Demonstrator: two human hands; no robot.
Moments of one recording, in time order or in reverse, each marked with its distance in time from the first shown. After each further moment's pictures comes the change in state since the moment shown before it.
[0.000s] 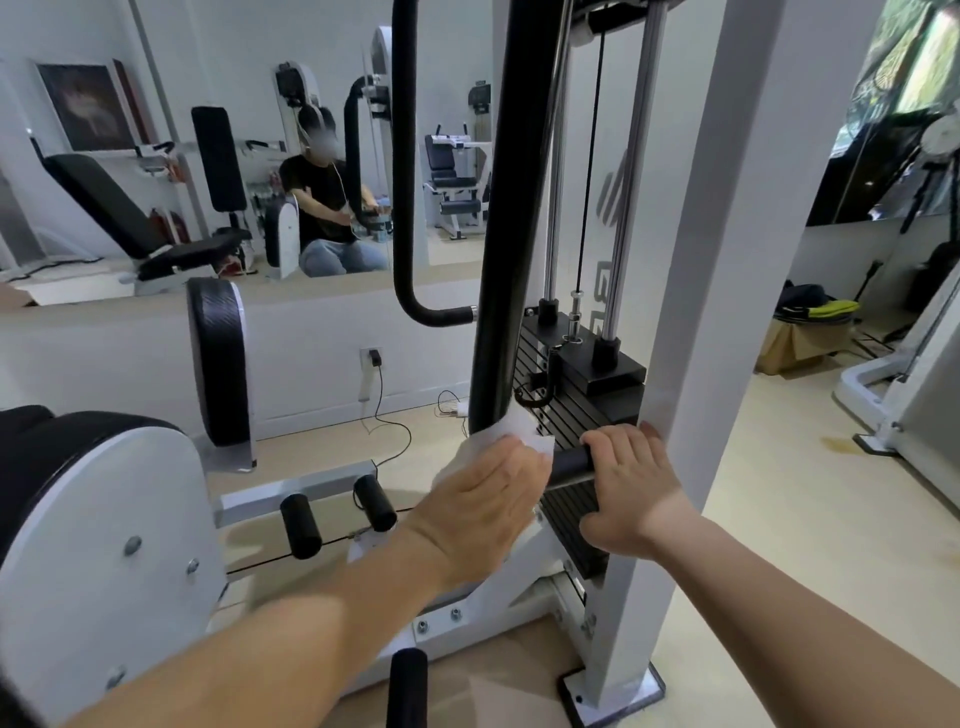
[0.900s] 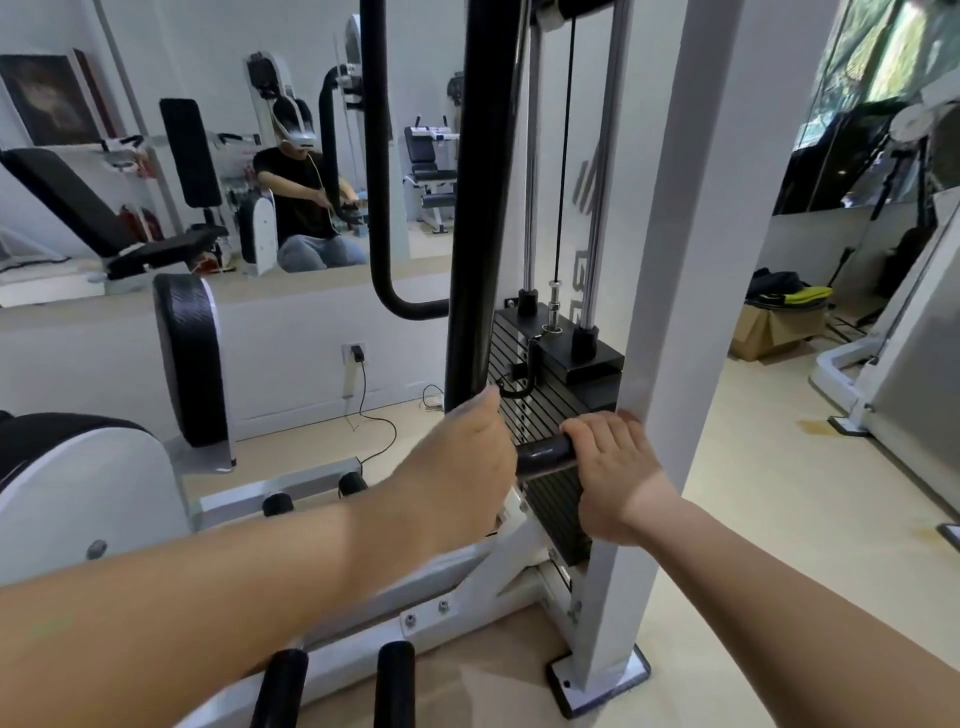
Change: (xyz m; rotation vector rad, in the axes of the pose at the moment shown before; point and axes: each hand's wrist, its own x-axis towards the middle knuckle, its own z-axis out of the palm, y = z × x) left_hand 0.036 -0.033 -0.047 -0.017 -0.280 0.101; right_hand 0.000 0.010 0.007 0.004 0.044 -0.038
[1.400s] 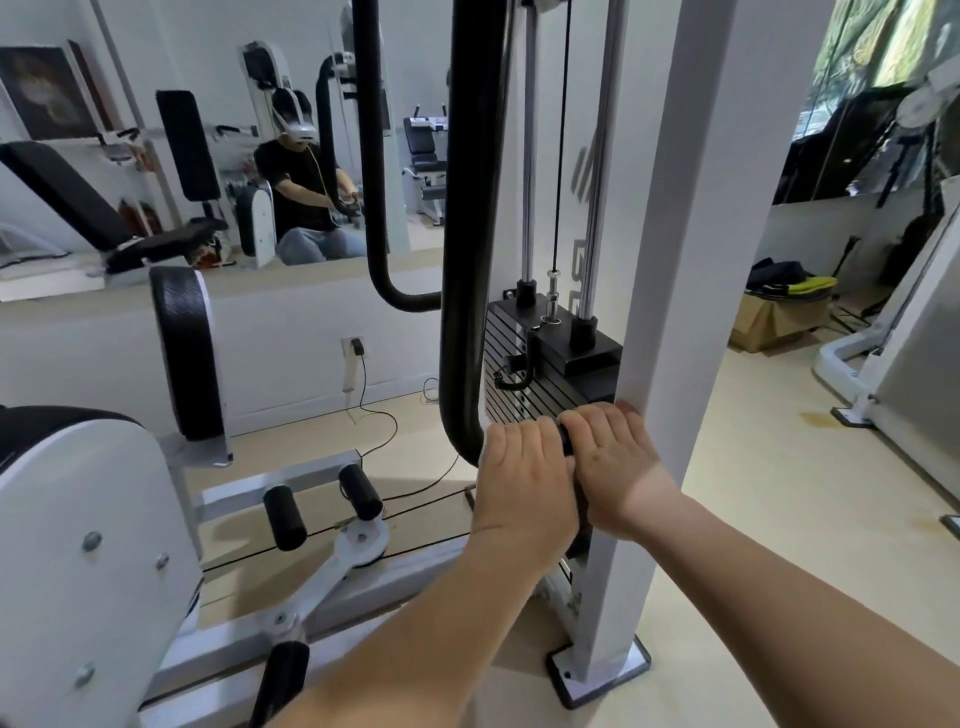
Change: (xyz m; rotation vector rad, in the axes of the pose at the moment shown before) left_hand 0.047 0.094 0.015 -0.510 0.042 -0.619; right_hand 0.002 0.011 0.030 -0.047 0.292 -0.092
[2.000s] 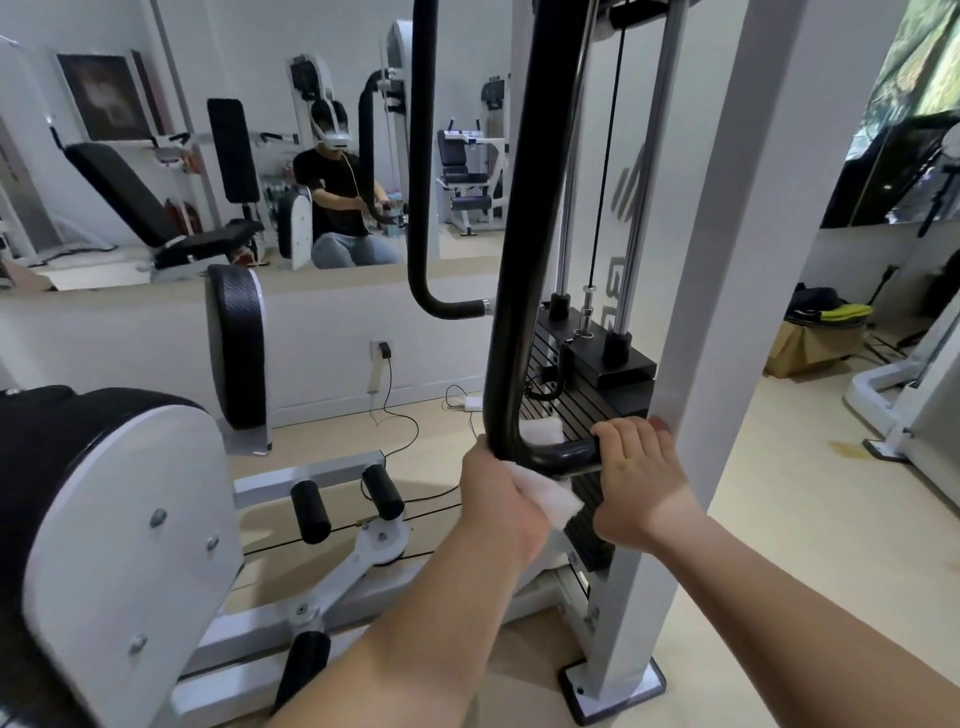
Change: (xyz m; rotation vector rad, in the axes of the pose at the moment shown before) left_hand 0.005 -0.040 -0.053 -2.375 -0.050 -1.571; right_hand 0.007 -0.023 -0.028 -0.021 -0.271 0.141
